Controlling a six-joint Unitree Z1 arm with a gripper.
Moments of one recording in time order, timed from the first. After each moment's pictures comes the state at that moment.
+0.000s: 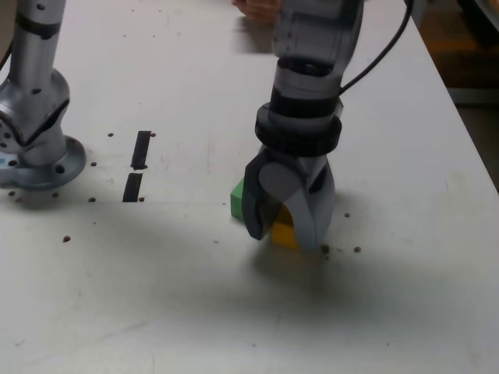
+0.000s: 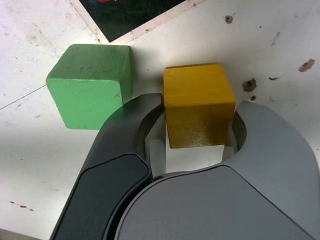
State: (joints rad) arm -0.29 2.01 -1.40 1.00 -0.19 0.19
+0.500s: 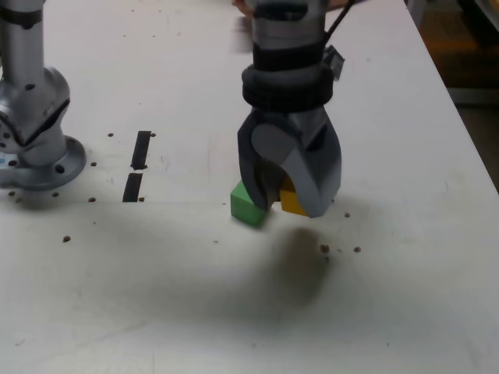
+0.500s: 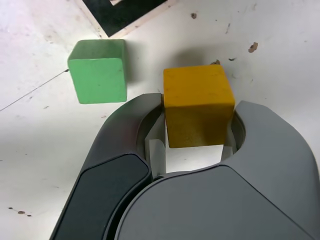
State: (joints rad) arm -0.30 1.86 -1.39 0.99 -0.13 0.18
